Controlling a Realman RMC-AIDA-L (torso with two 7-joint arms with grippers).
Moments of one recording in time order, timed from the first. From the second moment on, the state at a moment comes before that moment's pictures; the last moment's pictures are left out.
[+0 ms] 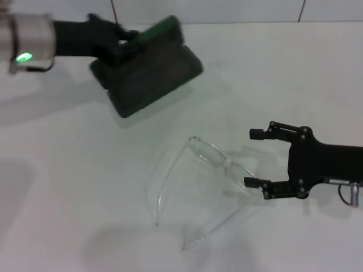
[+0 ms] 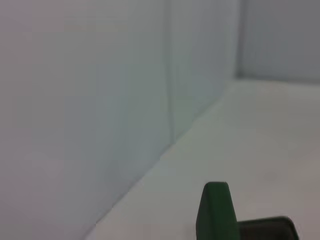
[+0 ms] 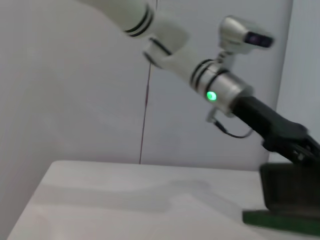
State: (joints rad) left arm -1.05 -2.01 2.85 -0.56 -0.21 1.42 -1.13; right arm 0.54 2.02 -0.82 -0.36 -1.80 -1.64 0.69
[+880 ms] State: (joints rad) left arm -1.27 -2.09 2.85 -0.28 0.22 1.12 -1.13; right arm 0.53 2.02 -0.82 -0.31 -1.80 -1.64 0.63
